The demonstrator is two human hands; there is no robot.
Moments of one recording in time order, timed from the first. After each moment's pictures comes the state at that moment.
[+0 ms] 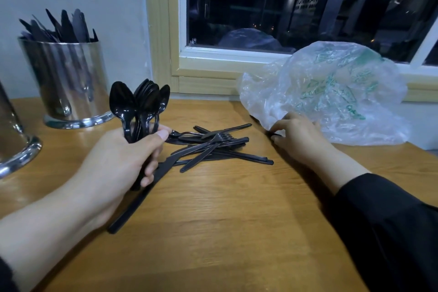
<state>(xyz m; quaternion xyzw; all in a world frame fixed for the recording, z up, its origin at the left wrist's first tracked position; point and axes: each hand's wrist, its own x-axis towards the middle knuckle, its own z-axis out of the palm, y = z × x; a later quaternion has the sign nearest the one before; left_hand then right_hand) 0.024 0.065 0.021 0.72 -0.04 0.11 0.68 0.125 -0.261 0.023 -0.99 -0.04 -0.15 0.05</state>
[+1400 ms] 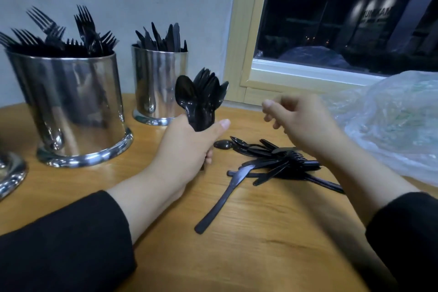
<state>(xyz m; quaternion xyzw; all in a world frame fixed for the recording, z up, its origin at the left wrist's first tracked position) 0.035 0.100 0.037 0.73 -0.01 0.22 0.65 0.105 -0.096 0.087 -0.89 -0.19 -0.16 0.37</state>
